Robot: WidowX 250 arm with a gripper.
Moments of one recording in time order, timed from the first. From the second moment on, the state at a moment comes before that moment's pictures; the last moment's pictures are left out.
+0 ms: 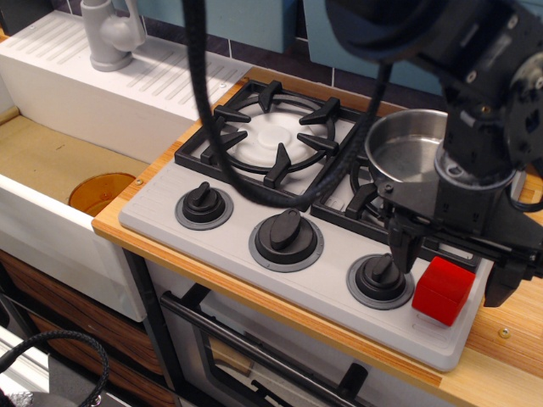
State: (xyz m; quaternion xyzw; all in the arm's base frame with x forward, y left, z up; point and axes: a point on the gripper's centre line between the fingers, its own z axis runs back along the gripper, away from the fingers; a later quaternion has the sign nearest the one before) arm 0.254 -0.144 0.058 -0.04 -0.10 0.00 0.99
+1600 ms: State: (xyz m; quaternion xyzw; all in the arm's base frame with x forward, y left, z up) arm 0.245 -0.150 0.027 -0.04 -0.12 -0.01 0.99
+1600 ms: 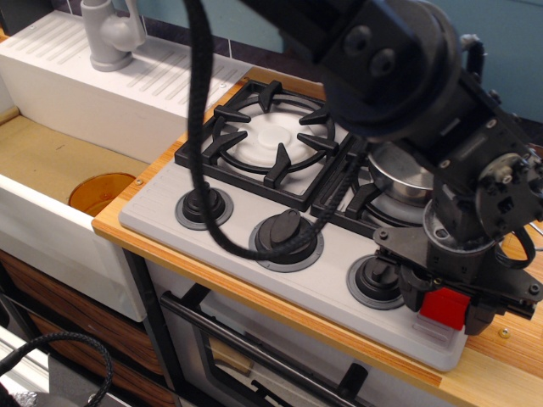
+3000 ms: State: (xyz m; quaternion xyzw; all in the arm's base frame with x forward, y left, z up) arm 0.332 -0.093 0.124 0.00 -0.05 -0.07 1.00
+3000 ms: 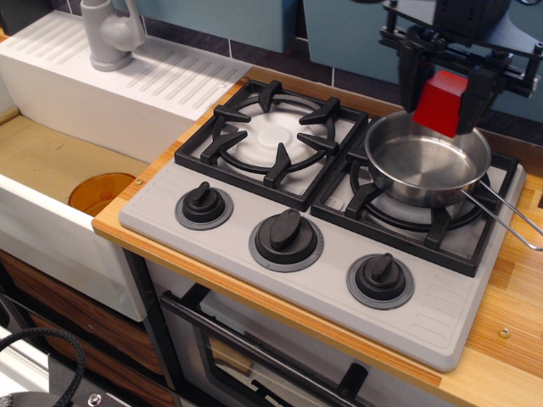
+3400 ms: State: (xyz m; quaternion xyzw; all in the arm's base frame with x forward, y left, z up) arm 0.349 -0.095 0.102 -0.02 -0.06 -0.07 1.00
